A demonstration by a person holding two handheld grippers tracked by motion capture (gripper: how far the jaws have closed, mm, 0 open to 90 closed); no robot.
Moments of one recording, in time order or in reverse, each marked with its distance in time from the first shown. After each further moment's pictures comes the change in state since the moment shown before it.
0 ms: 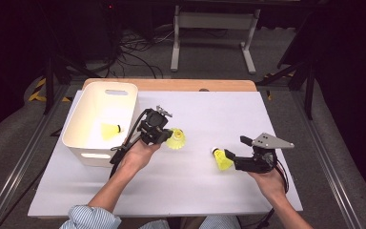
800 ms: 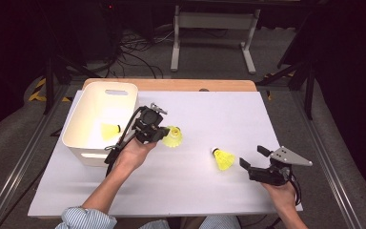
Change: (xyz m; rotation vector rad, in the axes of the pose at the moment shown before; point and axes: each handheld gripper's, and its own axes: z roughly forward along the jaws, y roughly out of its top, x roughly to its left) left arm 0.004 0.000 -0.018 -0.022 -0.010 -0.021; right arm -0.021 -0.051 -0.026 -0.067 -0.081 0.076
